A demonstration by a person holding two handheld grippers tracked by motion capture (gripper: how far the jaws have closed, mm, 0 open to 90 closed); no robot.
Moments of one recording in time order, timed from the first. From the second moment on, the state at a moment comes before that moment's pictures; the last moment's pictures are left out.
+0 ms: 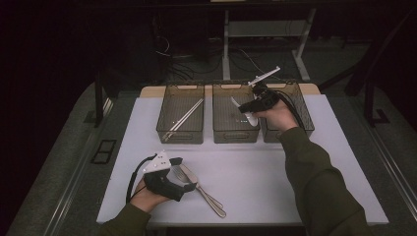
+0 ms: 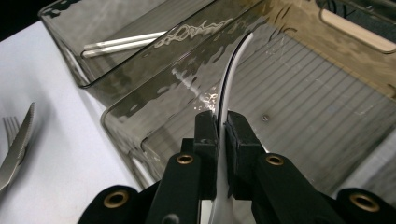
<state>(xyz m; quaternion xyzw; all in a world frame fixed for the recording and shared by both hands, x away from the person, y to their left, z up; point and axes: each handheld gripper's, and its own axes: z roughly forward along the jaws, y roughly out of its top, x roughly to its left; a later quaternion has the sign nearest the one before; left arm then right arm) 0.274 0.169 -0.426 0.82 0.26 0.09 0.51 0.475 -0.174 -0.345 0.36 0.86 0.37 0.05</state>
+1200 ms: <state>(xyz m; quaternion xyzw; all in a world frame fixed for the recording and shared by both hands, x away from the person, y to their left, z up) 0.271 0.169 -0.427 0.82 0.25 0.07 0.51 0.500 -0.132 -0.401 0.37 0.89 0.26 0.02</state>
